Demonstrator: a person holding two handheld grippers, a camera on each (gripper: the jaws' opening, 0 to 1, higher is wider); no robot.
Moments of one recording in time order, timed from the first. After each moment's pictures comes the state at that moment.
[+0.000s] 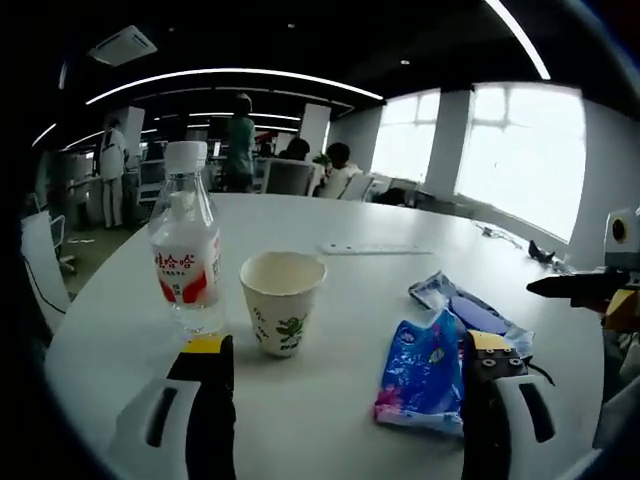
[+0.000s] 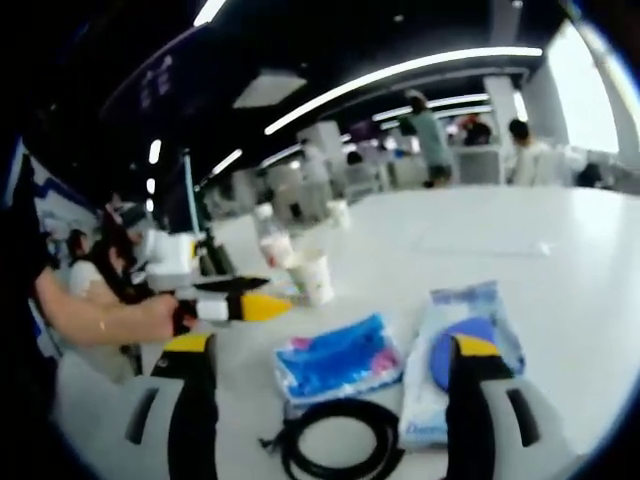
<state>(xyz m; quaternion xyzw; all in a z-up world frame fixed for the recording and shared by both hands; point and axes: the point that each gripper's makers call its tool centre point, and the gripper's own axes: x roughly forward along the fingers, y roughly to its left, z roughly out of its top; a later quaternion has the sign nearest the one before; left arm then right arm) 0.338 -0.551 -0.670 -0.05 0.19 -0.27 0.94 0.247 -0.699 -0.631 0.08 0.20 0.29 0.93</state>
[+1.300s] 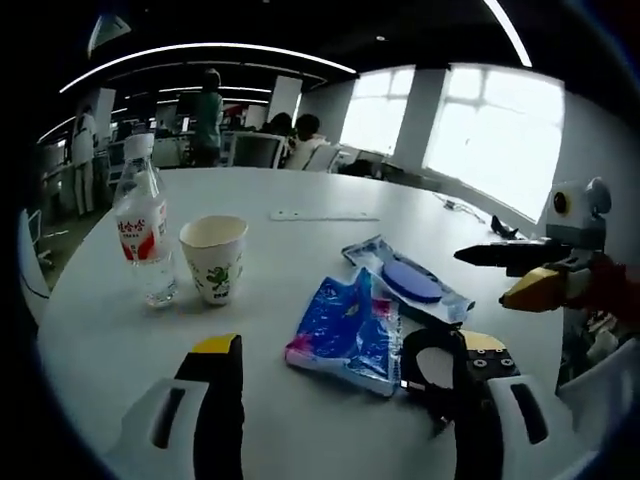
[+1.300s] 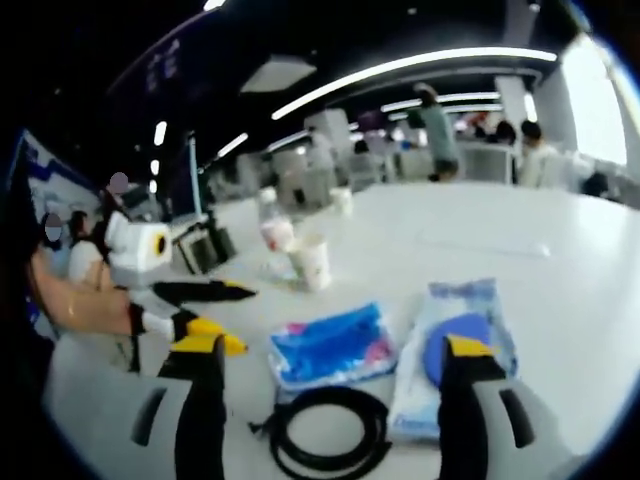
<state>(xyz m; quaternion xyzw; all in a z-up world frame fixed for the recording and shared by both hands) 0.267 -0.588 -0.673 -0.05 0.25 -0.33 0.91 0.250 -0.703 -0.644 0.05 0.22 0.30 0.92</state>
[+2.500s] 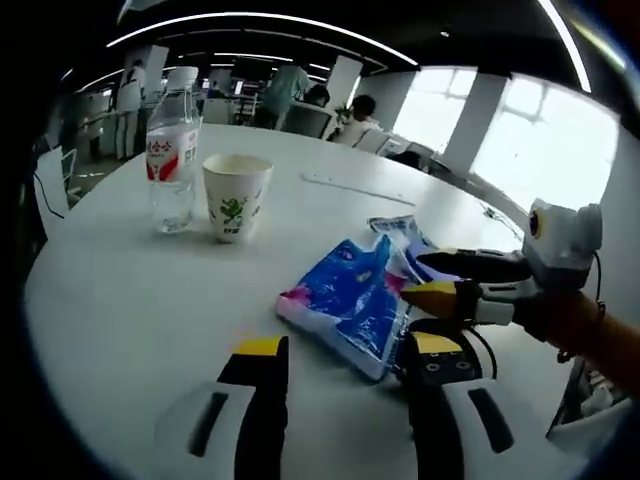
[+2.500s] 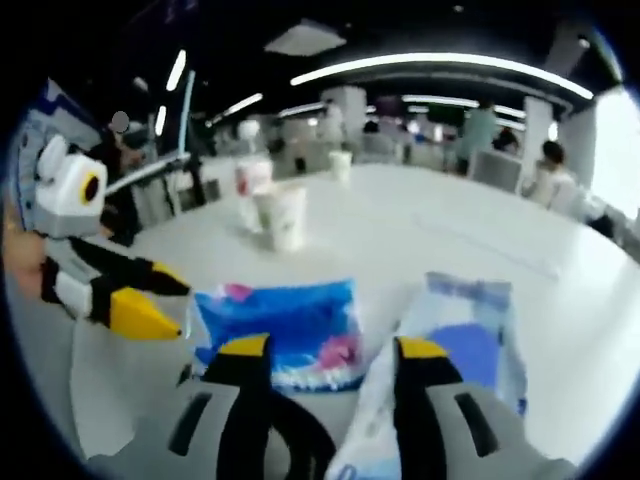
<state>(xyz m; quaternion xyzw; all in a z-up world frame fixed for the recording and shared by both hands) 0.250 -0.600 -0.712 -0.11 0.32 -0.23 0.91 0.302 -0.700 -0.715 -0.09 0.23 0.30 0.92</state>
